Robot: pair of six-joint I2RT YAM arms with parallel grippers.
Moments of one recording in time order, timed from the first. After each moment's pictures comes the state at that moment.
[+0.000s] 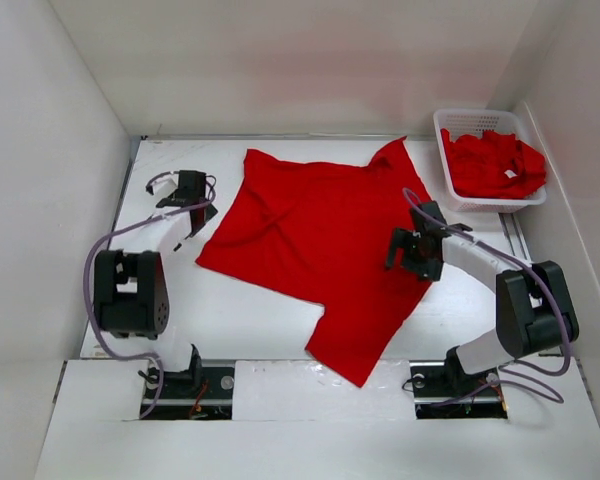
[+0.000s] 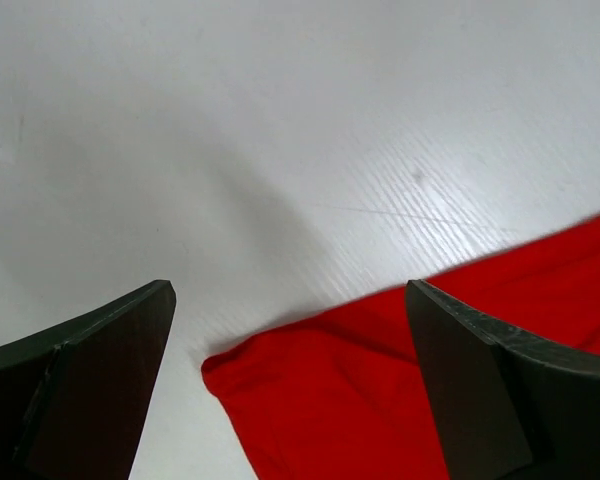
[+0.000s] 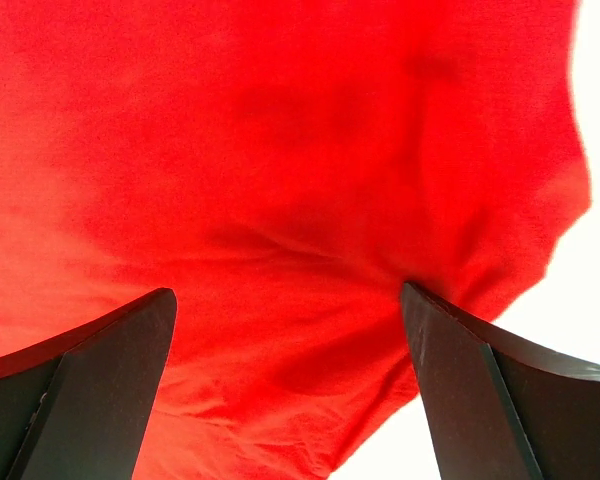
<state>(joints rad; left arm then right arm) -0.08 1.63 1.06 -0.47 -0.51 -0.80 0.25 1.49 0.82 -0.53 0.02 0.52</state>
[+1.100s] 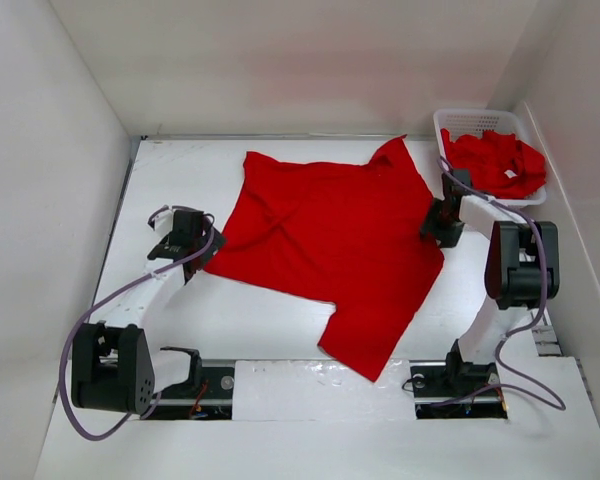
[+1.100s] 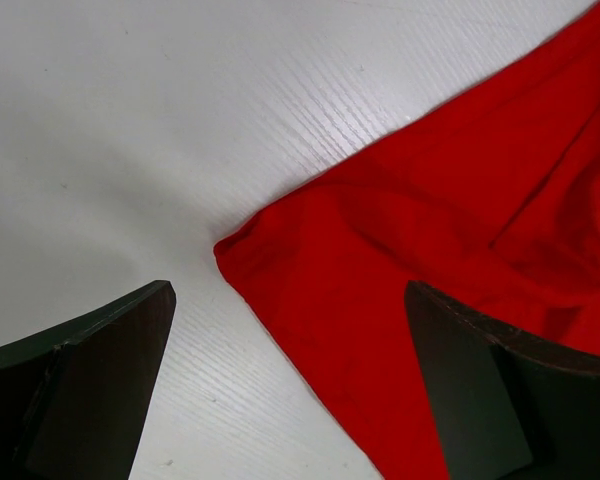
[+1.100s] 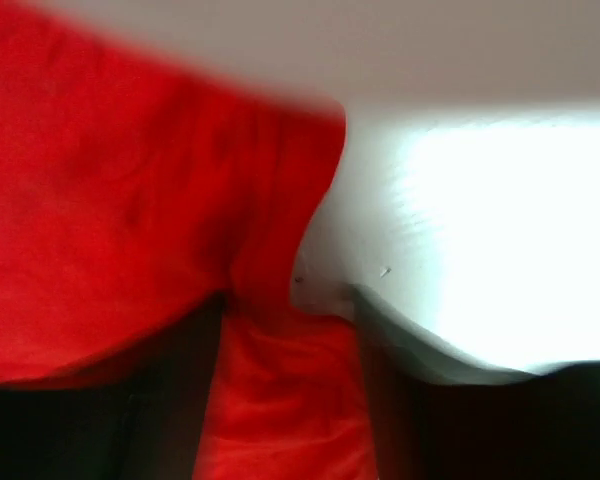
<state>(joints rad) -0.12 1.19 0.69 -0.41 -0.30 -0.87 -0.04 1.80 1.16 -0.56 0.06 0.44</state>
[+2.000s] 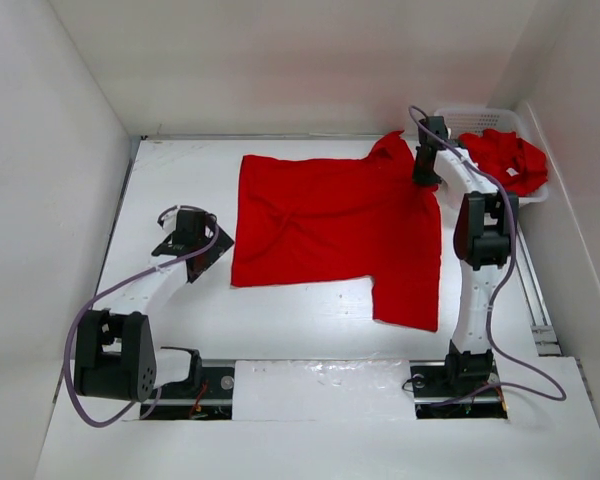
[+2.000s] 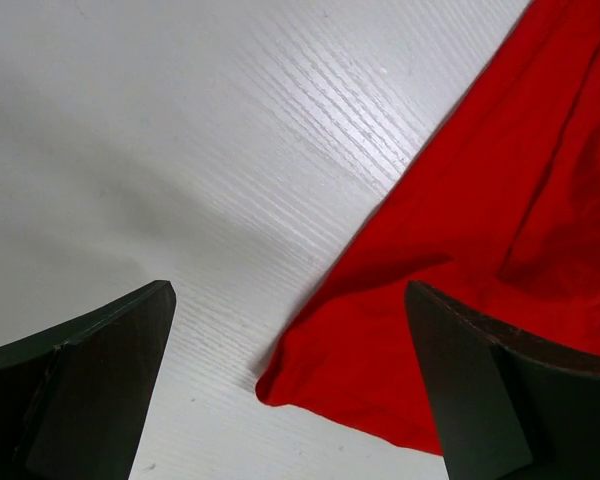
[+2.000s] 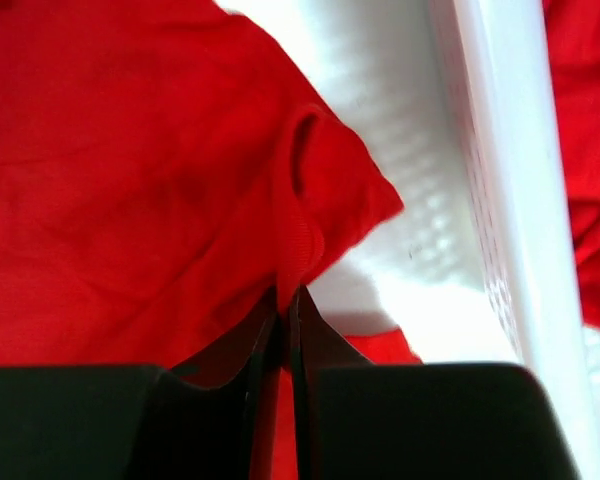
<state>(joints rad) -0.12 1.25 0.68 -0.36 -0.19 -0.84 0.06 2.25 1.91 -0.68 0.29 0.29</state>
